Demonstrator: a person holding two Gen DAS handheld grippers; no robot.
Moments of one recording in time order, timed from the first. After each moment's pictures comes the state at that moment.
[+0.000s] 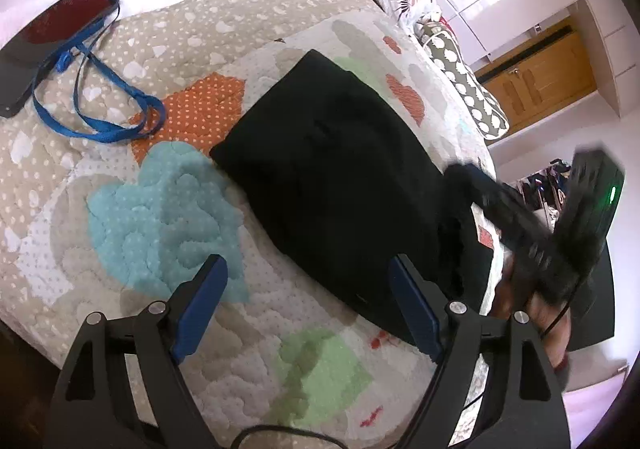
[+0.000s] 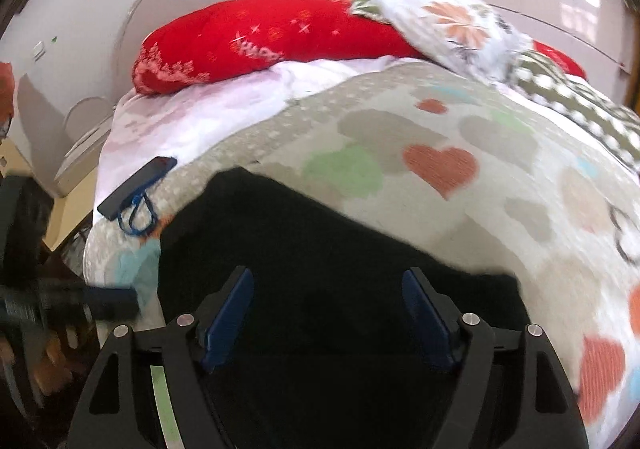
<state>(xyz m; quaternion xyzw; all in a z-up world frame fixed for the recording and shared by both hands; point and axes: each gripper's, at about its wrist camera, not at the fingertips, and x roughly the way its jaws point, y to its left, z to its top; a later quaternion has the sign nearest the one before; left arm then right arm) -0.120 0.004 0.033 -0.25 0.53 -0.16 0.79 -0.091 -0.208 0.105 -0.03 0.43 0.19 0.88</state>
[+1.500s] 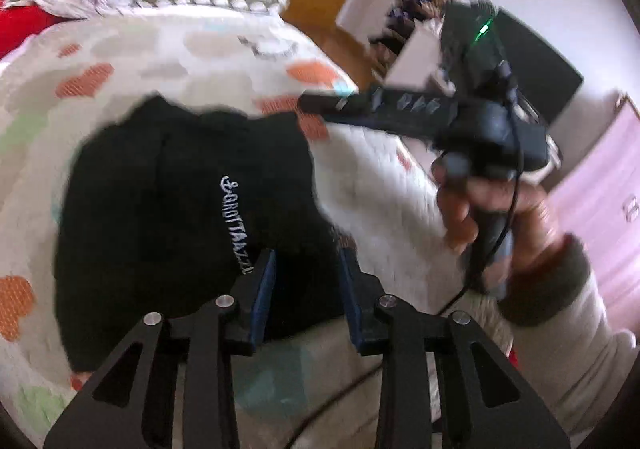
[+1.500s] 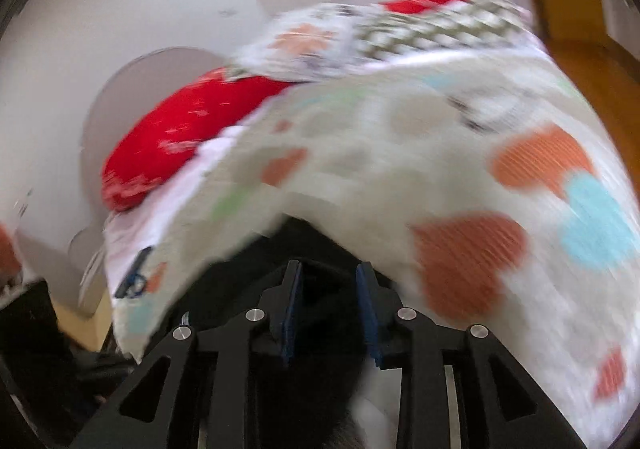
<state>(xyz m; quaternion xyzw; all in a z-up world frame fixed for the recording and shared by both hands) -0.199 -0.246 0.076 0.04 0.46 -0.46 0.76 -0.201 -0.446 0.101 0.22 0.40 0.06 0.89</state>
